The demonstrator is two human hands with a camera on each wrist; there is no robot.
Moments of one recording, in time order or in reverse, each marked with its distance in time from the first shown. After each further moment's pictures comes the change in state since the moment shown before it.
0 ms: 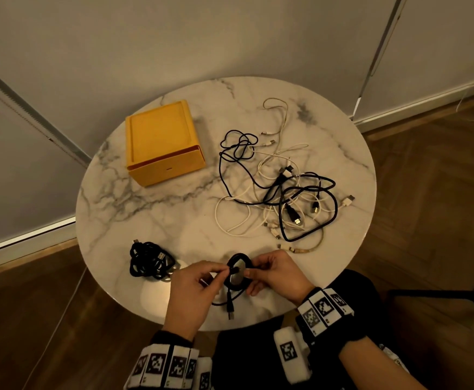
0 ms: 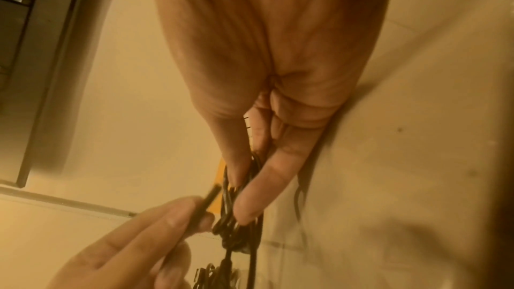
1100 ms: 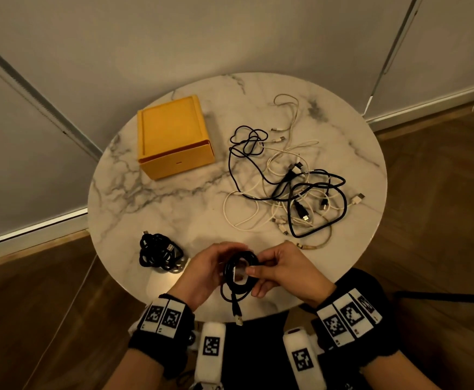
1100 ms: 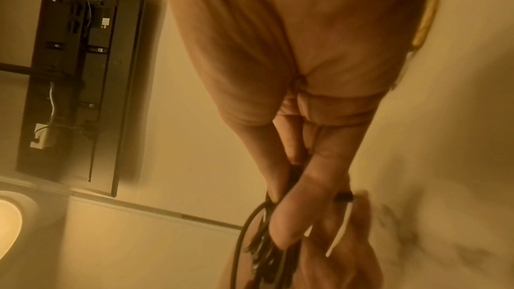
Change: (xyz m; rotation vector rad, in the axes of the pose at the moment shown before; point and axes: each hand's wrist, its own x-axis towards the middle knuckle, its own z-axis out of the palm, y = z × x) left_hand 0.031 0.012 0.000 -0.710 -0.370 -0.622; right_hand -0.035 -0.044 0.016 -0.032 -0.082 0.033
